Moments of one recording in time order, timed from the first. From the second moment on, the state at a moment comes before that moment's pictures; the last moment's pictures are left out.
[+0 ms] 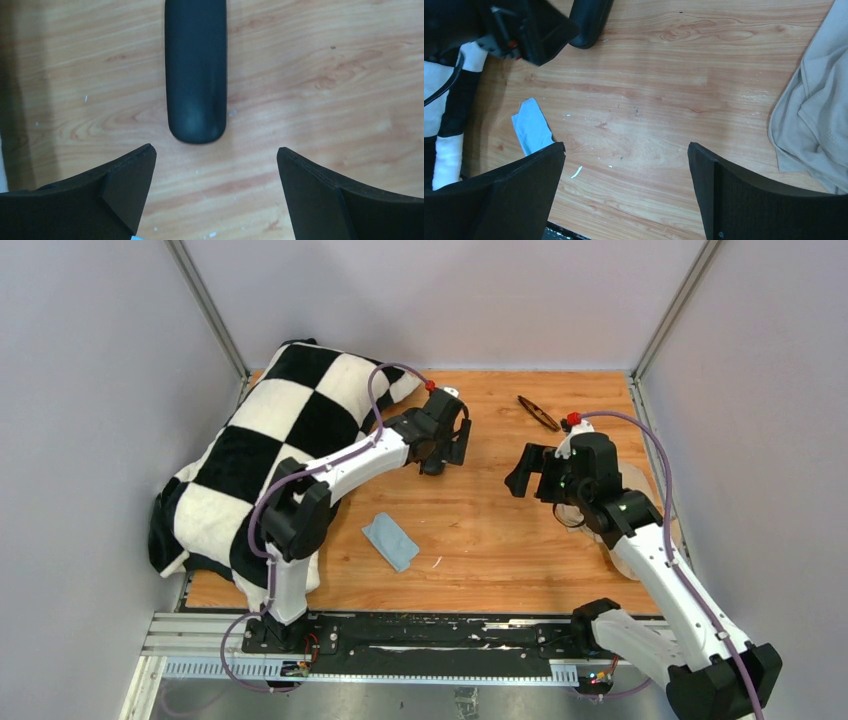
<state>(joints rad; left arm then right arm) -0.73 1.91 1.57 -0.48 -0.30 -0.37 0.35 0.94 0.91 -0.55 -0.08 0.41</state>
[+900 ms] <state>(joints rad) -0.64 2.30 1.90 -0.55 -0.22 -0.30 0.35 0.91 0.86 -0.60 -0.16 0.36</state>
